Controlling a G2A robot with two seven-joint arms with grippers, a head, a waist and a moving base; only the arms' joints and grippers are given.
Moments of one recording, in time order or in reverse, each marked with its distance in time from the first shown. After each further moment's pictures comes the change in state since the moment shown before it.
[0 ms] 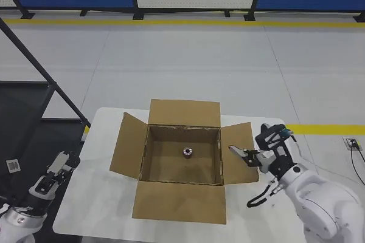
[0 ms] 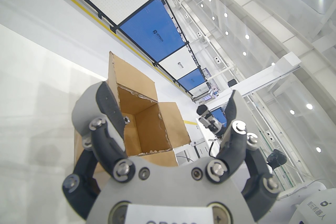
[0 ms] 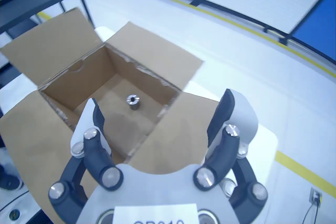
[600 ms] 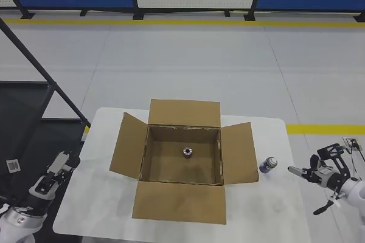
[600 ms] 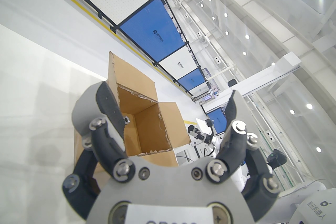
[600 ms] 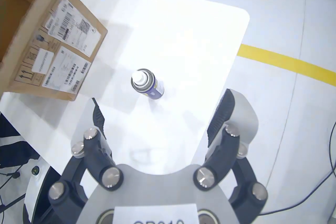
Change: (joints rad) left arm 0.000 0.000 0.000 0.000 0.000 0.000 0.000; right arm 0.059 0.086 0.325 0.659 0.215 -0.432 0.162
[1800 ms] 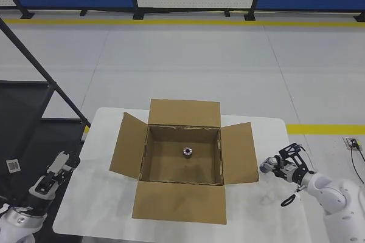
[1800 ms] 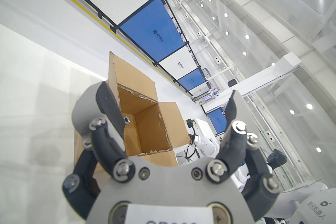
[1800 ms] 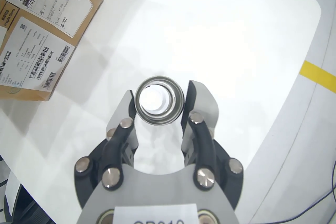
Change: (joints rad) left arm 0.000 0.000 0.000 0.000 0.000 0.000 0.000; right arm 0.122 0.026 -0.305 0.194 -0.196 0.067 -0.281
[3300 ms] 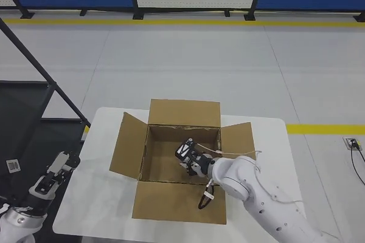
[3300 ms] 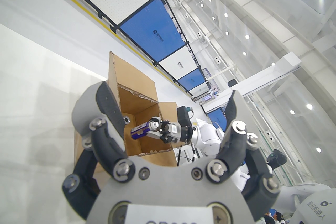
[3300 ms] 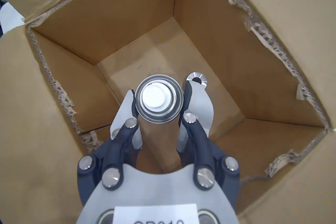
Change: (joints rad) left arm 0.000 0.000 0.000 0.000 0.000 0.000 0.000; right arm 0.374 -0.149 -0.875 -0.206 0.008 0.445 0.184
